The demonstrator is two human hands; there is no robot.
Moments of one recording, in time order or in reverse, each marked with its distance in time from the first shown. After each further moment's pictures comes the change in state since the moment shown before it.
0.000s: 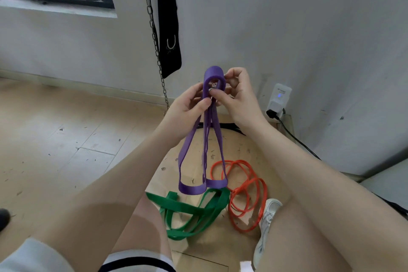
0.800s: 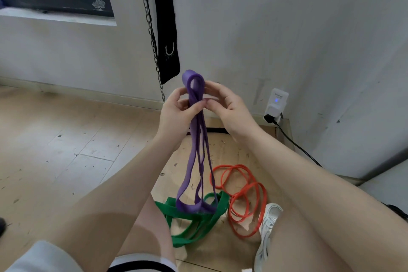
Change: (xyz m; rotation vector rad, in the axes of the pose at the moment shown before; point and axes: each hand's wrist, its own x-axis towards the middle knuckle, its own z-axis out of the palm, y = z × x) left_hand 0.004 -0.006 0.002 -0.051 0.283 -0.118; right_hand -0.007 0.001 0.006 0.100 -0.177 0.029
